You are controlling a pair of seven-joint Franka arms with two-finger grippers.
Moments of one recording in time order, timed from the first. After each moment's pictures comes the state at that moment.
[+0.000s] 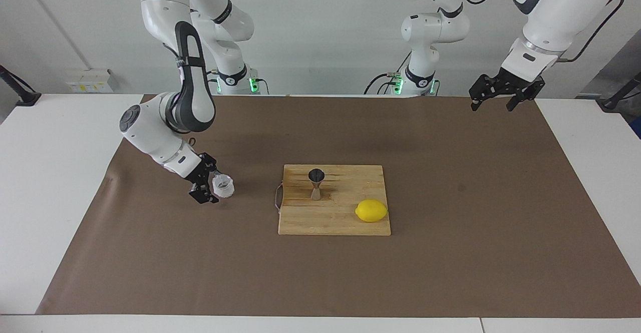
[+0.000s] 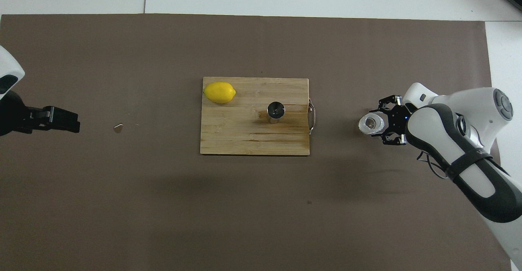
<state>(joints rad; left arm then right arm) -0.01 -0.08 -0.07 -1.69 -0.03 1.56 -0.03 -0.12 0.24 0.09 -2.09 0.53 2.34 -2.05</state>
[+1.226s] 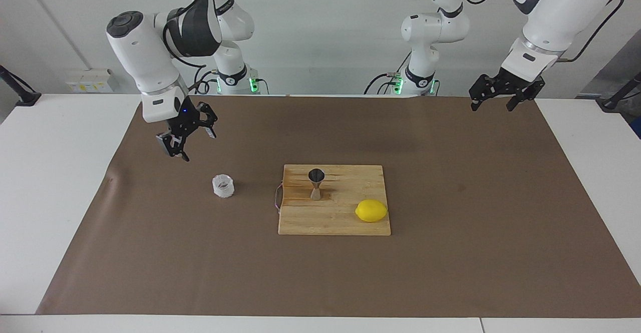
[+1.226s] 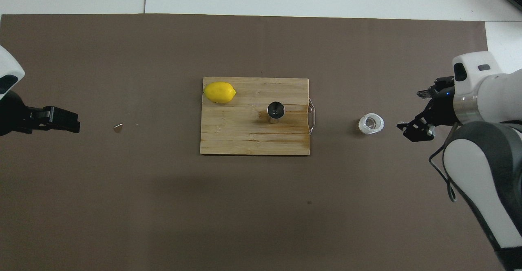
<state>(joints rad) -0.01 -0.08 -0.07 -1.69 -0.03 1.56 -0.03 -0.06 -0.05 0.10 -1.93 0.10 2.01 -0.85</state>
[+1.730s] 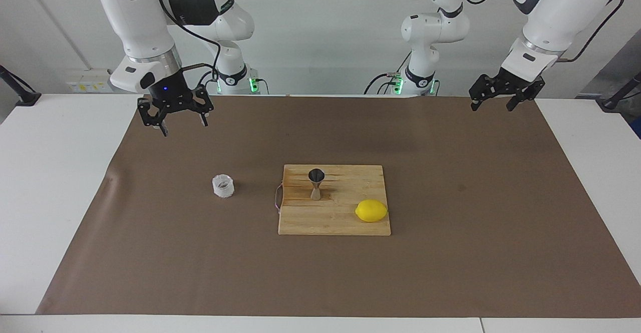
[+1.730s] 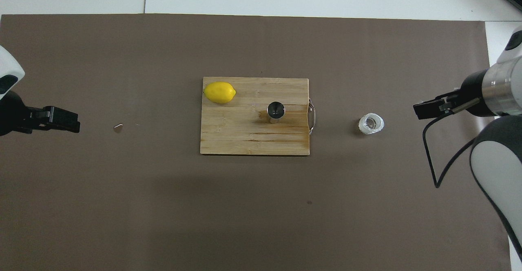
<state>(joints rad) -0.01 -0.08 -0.07 -1.69 -0.03 1.56 -0.03 -0.03 -0.04 0.10 -1.74 -0.01 1.81 -0.21</state>
